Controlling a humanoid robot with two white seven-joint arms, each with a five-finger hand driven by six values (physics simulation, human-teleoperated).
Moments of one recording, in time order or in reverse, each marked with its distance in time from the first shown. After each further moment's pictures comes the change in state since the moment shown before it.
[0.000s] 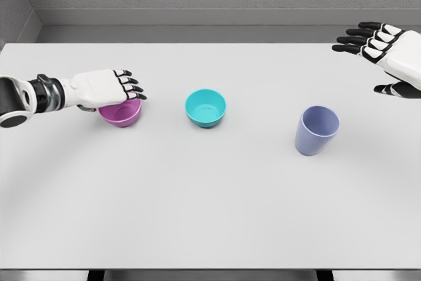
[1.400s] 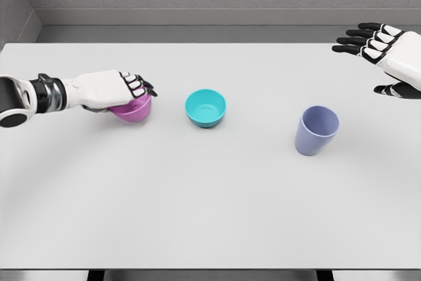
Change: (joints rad) left arm 0.009 0.002 0.013 -0.037 0.169 -0.001 -0.053; right arm 0.002 -0.001 0.001 0.000 0.000 0.000 0.000
